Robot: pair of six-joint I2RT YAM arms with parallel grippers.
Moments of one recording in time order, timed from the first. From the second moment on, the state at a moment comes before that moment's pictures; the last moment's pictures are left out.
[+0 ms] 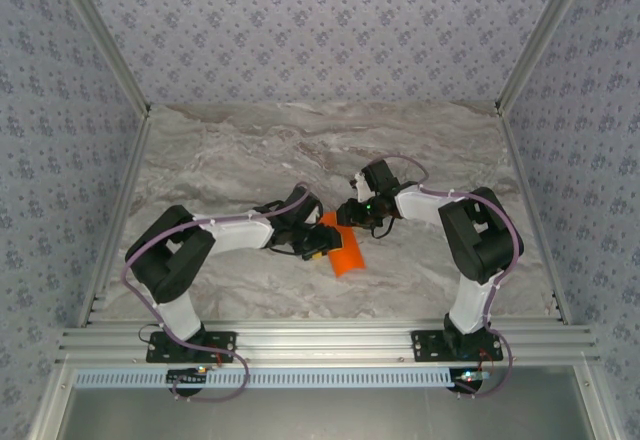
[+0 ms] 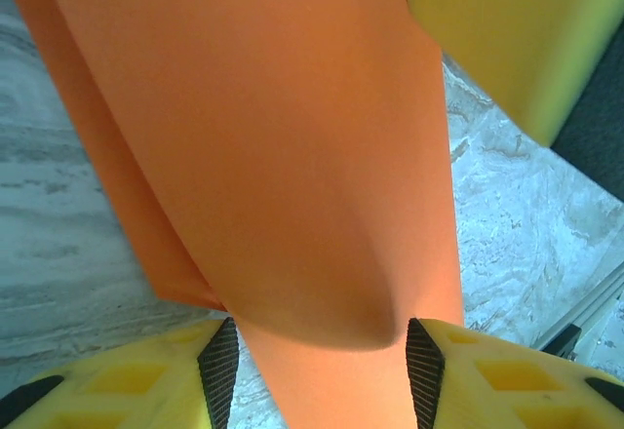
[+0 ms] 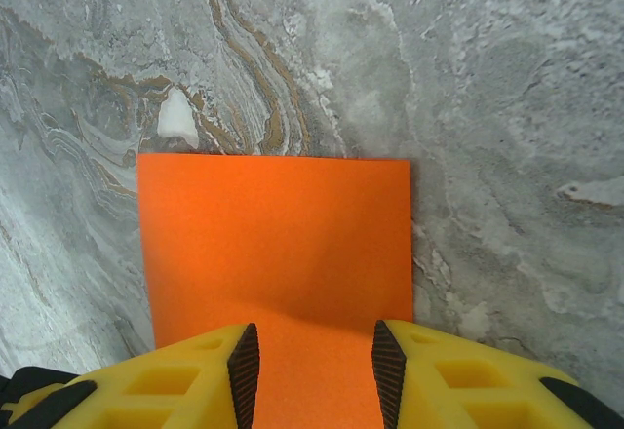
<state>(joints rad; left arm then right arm) -0.81 1.74 0.91 -0.16 0.41 -1.00 0.48 1.82 0.99 -0.26 -0.46 0.44</state>
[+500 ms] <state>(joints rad) -0.81 1.67 0.88 -0.14 0.41 -1.03 0.48 1.82 0.99 -0.26 -0.46 0.44</state>
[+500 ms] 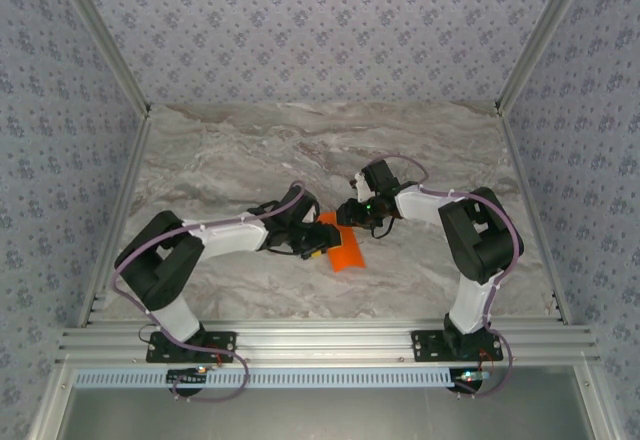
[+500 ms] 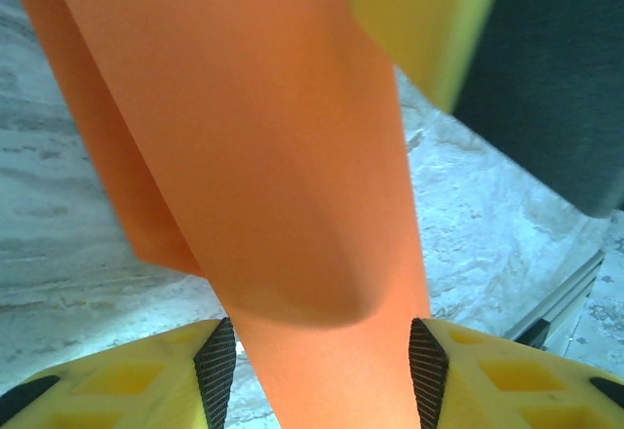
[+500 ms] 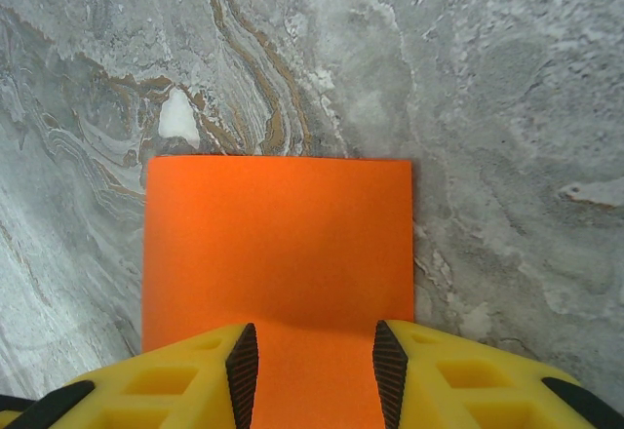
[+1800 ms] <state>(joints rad) -0.81 1.61 0.77 -0.03 0.38 -1.17 0.48 1.82 0.99 -0.25 -0.46 0.44</state>
